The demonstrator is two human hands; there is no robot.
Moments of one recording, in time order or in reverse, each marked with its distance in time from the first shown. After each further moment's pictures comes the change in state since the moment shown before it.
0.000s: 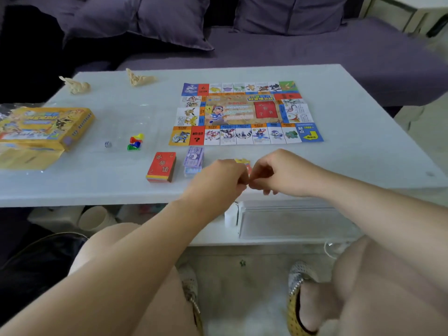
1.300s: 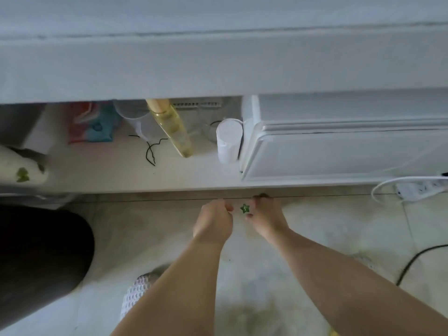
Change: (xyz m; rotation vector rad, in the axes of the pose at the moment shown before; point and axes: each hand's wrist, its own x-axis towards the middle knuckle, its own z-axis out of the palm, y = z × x) left_hand 0.005 -0.116 0.360 -0.468 -0.396 -0.696; right_hand 0.072 0.280 0.345 -0.232 -0.154 0.488
